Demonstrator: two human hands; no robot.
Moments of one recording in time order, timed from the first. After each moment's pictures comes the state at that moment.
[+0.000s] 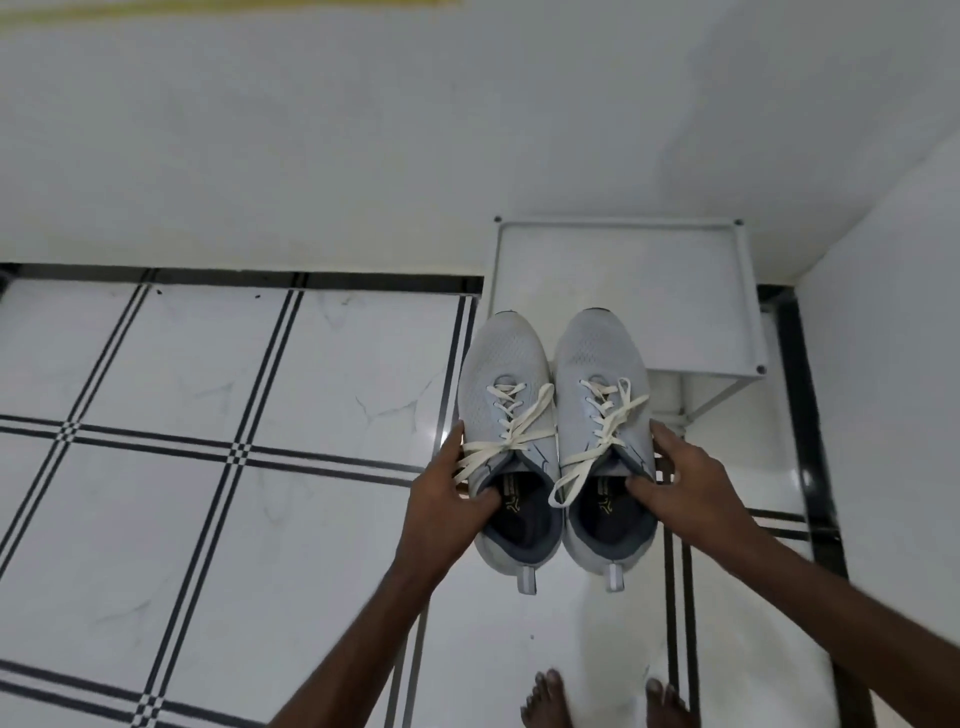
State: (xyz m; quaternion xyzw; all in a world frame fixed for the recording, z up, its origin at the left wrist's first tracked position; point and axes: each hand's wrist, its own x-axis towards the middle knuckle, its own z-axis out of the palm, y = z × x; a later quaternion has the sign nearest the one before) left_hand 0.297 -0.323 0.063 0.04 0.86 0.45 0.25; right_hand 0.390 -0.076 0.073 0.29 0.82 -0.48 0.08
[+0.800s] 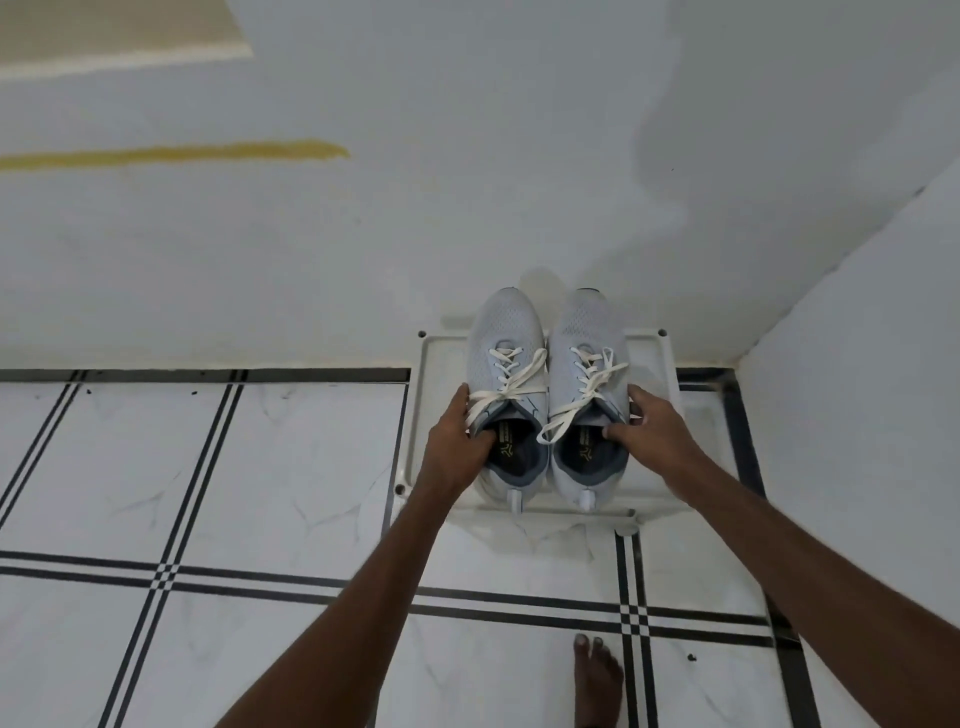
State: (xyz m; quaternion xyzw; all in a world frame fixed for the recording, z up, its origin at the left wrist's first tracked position) left_hand 0.103 -0.080 0.079 0.07 0.87 0.41 0.25; right_hand 0.207 0.143 0.068 0.37 0.77 -0.52 0.05
